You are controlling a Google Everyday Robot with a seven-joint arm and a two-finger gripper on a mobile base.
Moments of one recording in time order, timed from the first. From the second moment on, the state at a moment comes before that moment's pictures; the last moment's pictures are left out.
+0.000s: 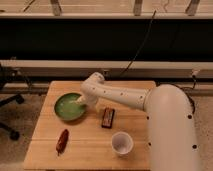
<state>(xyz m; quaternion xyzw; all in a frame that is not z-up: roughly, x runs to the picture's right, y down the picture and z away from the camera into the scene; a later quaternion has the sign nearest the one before) -0.107 0.124 0.916 -0.18 -0.25 -0.52 0.80</state>
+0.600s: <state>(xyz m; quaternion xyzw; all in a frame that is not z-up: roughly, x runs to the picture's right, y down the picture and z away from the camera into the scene) -0.107 0.124 0.916 -0.18 -0.25 -0.52 0.80</state>
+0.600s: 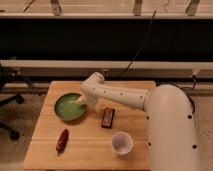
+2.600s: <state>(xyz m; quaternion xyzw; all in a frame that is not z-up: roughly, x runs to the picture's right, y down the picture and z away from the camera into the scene) -0.119 0.049 0.792 -0.10 -0.26 -0.59 0.76</state>
